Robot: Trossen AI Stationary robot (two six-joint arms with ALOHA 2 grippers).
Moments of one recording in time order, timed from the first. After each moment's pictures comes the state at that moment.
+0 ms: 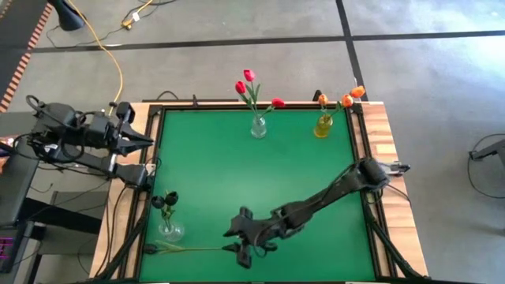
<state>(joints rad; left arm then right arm) -0.19 0.60 1.32 -0.79 -0.12 0.02 0.47 2.11 1.62 -0.05 0.21 0.56</state>
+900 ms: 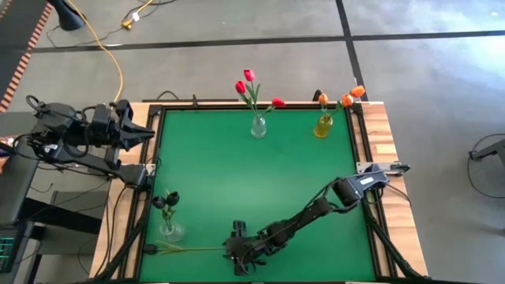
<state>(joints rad) -0.19 0.60 1.32 -0.80 -0.25 -0.14 0.51 2.47 1.73 0.02 0.31 0.33</state>
